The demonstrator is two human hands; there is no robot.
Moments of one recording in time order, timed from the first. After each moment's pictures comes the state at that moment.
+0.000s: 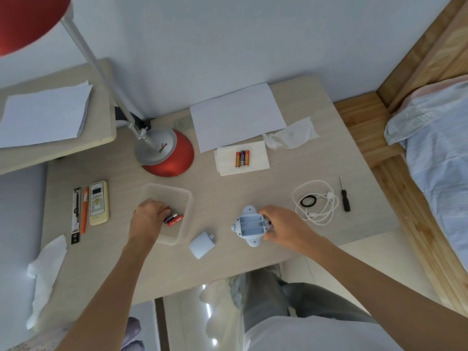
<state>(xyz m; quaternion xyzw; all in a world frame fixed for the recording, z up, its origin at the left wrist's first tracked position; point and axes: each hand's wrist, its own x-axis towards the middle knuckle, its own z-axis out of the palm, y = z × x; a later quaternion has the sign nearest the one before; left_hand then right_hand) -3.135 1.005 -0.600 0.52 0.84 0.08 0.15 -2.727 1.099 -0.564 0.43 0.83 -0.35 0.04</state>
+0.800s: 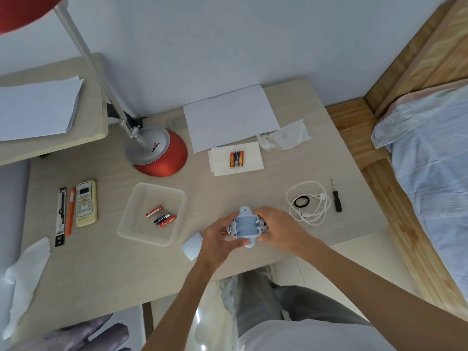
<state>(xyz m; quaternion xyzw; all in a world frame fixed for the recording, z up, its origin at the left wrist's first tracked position) -2.932 0.992 -0.608 0.42 0.69 0.33 0.49 -2.727 1.093 -0.569 0.45 0.82 -0.35 0.04</state>
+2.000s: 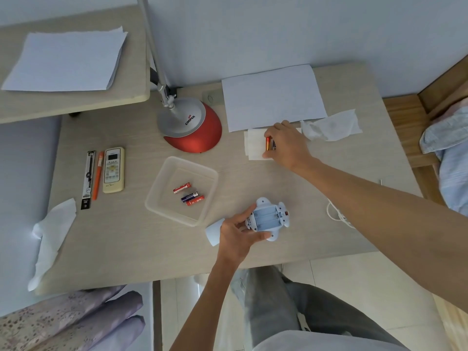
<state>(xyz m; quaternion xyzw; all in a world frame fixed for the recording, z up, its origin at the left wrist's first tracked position) -2.932 0.971 -0.616 0.21 0.71 0.43 0.52 -2.846 1.252 -0.583 0.45 0.88 -0.15 -0.03</state>
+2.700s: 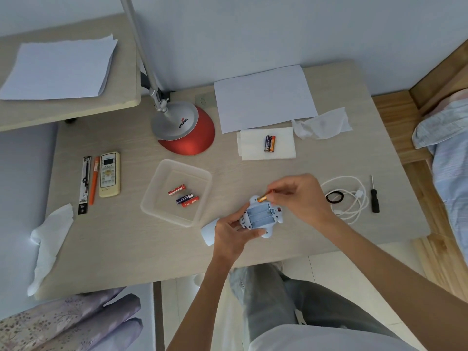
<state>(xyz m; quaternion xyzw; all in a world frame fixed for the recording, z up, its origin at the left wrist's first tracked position) -2.936 0.971 -0.621 0.21 0.72 0.42 0.52 -2.771 1.121 -0.528 0.49 0.64 -0.56 -0.19</state>
